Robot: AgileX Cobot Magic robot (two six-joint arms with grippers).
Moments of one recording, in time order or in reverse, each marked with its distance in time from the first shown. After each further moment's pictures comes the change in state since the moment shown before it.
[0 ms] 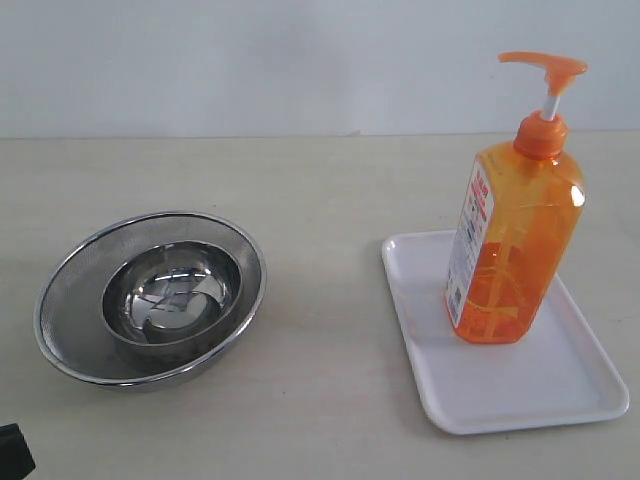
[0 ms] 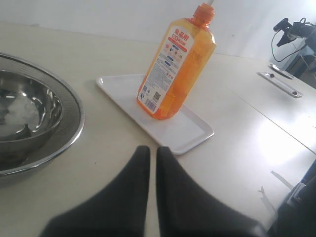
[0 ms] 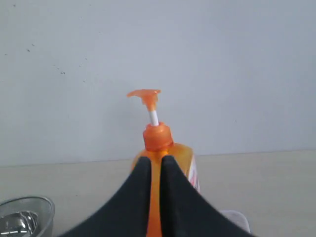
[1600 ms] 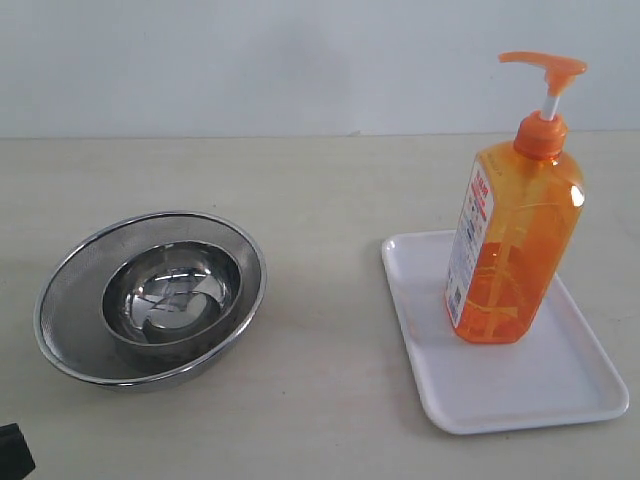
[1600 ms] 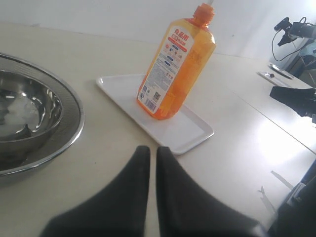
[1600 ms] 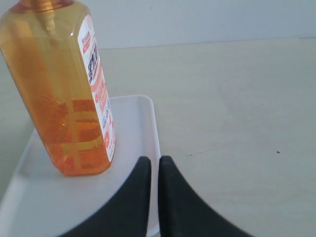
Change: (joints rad) left arm 0.000 0.000 0.000 0.000 0.000 0.000; right arm -0.155 -0.002 0.109 -0.741 0.270 0.597
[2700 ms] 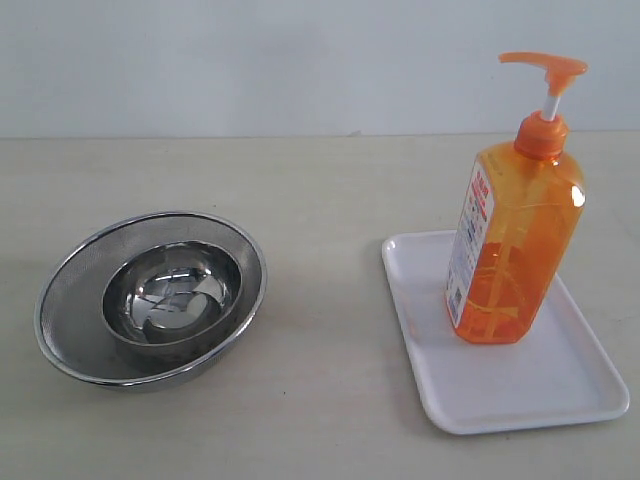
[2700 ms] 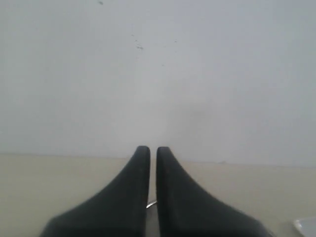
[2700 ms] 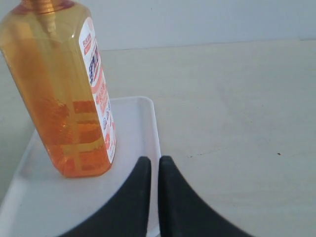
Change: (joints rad) left arm 0.169 0.000 0.000 -0.047 -0.601 0.331; right arm 0.000 0.000 0.000 0.000 -0.002 0.000
